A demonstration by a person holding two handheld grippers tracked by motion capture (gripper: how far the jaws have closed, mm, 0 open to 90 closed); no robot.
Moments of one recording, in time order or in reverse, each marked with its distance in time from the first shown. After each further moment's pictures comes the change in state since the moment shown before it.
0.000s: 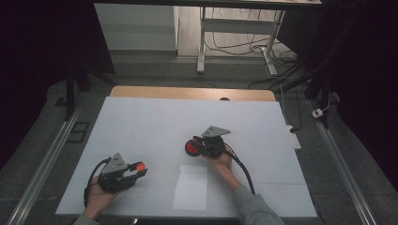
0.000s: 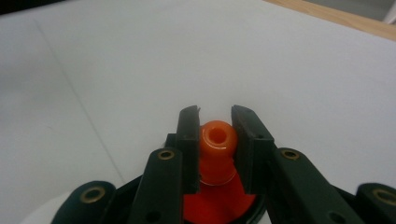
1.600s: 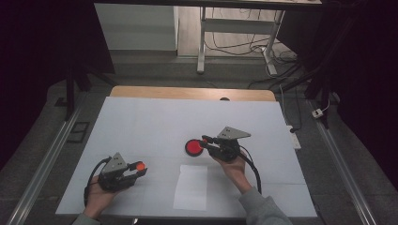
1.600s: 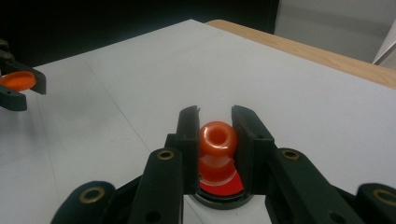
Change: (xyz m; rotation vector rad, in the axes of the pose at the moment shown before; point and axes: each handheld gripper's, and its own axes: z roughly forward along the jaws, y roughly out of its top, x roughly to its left) left arm 0.002 -0.001 0.002 0.004 -0.001 0.000; right arm 0.009 0.016 -0.067 -0.096 0.021 0.006
